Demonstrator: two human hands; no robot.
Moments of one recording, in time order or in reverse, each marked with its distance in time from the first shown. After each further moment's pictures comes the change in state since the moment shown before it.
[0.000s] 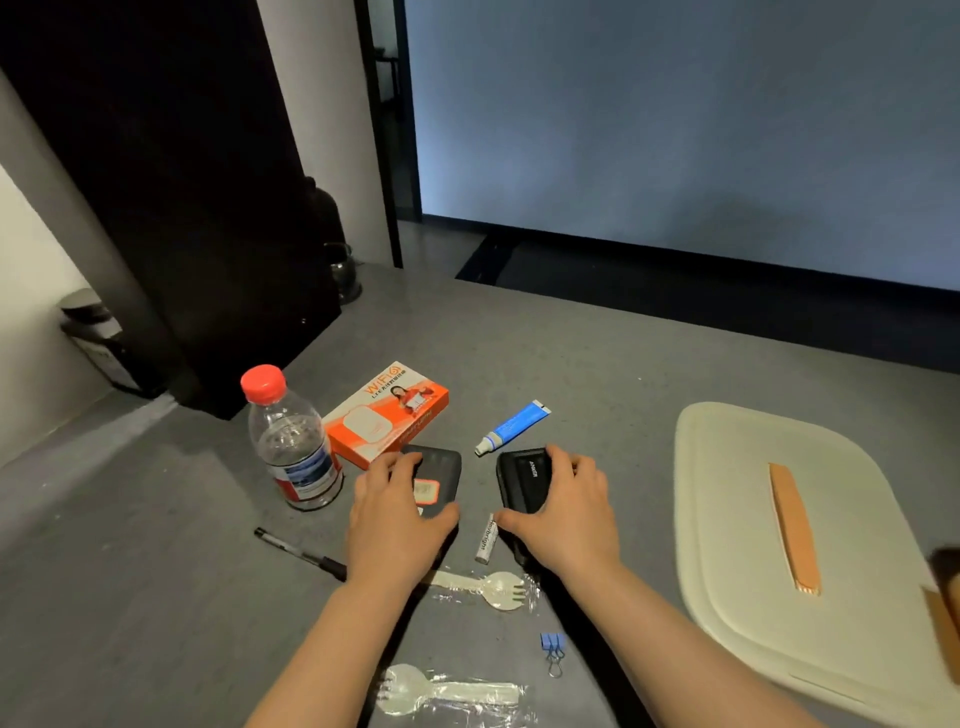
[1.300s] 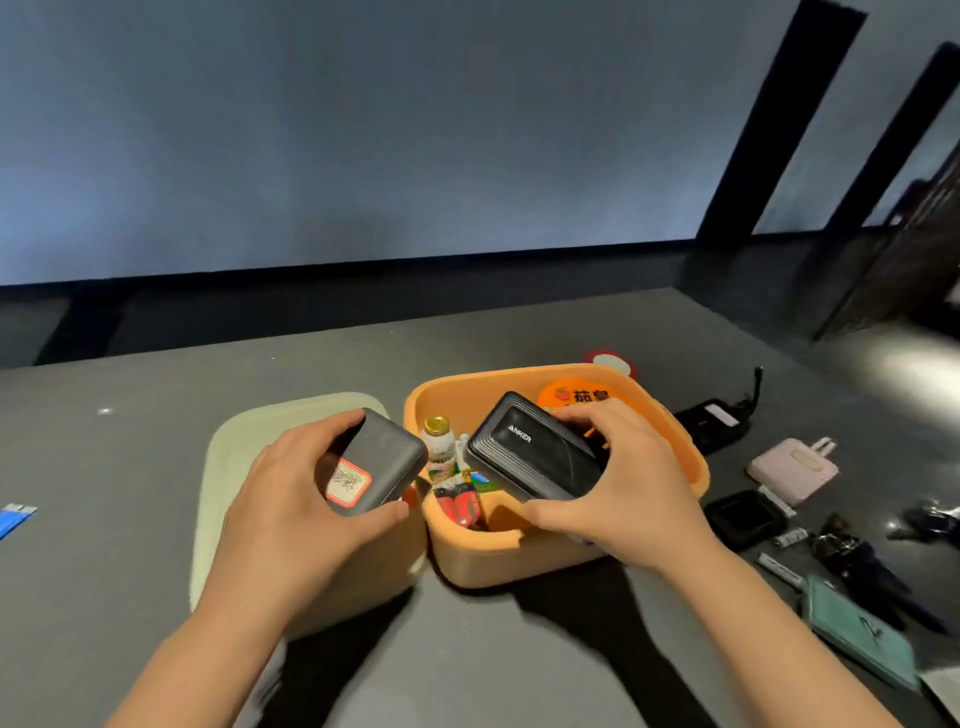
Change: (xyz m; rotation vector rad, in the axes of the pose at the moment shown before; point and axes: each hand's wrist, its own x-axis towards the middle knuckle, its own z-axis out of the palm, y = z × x) left_hand -0.153 0.310 0.047 -0.443 -0.393 0.735; right_hand -0.213 0.234 -0.334 -0.090 0.524 0.173
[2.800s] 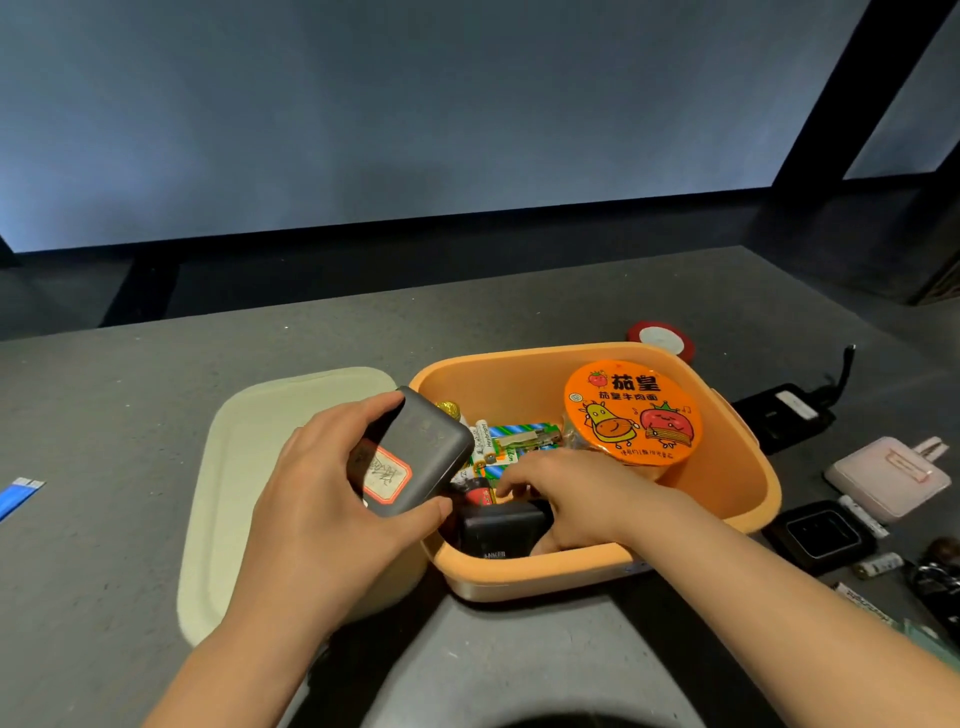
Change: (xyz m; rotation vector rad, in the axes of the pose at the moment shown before) left_hand 0.016 0.020 0.042 -0.003 0.015 0.038; right_hand 0.075 0.060 0.073 -0.326 -0.831 -0.300
